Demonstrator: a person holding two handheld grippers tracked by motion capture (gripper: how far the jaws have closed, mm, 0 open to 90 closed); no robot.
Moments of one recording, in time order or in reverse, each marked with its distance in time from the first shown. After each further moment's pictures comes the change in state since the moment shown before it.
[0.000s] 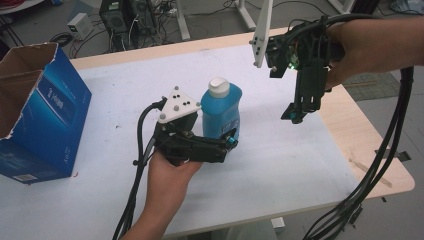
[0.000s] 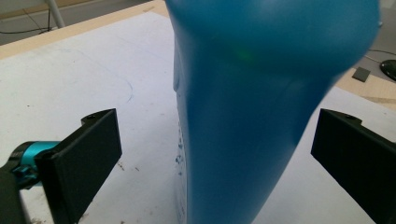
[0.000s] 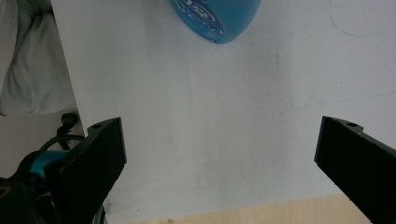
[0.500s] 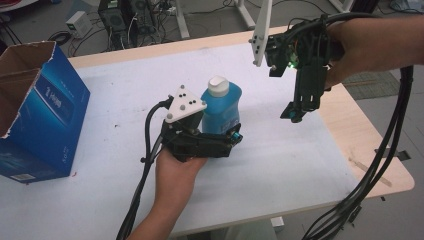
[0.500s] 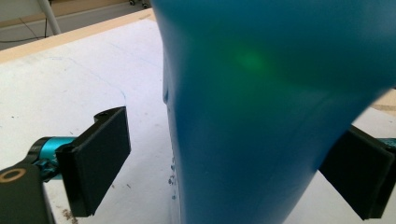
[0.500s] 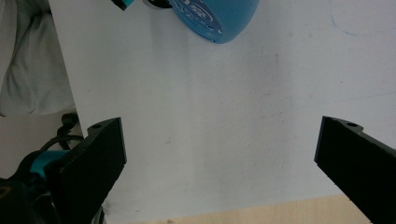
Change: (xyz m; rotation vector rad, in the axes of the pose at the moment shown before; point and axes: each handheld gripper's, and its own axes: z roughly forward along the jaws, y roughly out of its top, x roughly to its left) left arm 0.000 -0.004 0.014 -0.031 -0.013 0.003; right arm -0.002 0.000 0.001 0.002 0.004 0.004
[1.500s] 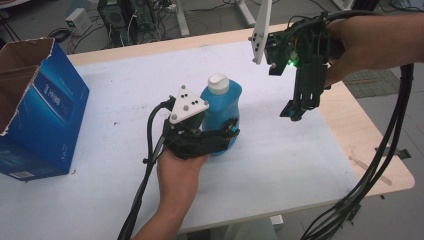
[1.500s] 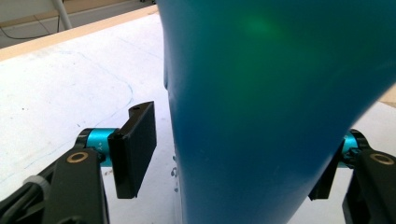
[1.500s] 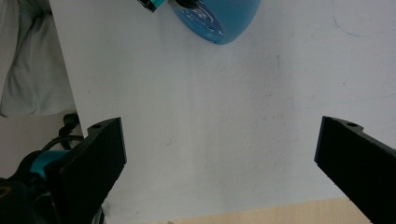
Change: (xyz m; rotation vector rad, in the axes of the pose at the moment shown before) left arm -0.004 -0.004 0.002 0.011 0.048 0.003; right arm -0.001 0.000 0.002 -0.004 0.008 0.000
